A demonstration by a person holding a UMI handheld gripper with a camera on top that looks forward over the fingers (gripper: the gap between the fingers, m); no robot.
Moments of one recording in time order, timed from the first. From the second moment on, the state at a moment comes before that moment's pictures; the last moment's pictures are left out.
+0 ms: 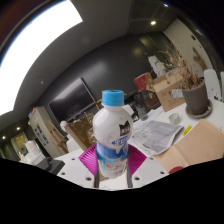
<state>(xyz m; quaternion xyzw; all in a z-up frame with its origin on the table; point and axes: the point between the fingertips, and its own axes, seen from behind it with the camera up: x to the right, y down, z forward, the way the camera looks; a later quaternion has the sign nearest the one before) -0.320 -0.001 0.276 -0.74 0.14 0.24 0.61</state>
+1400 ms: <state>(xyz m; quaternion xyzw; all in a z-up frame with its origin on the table) -0.200 -0.162 0.159 -0.89 0.02 0.00 0.45</state>
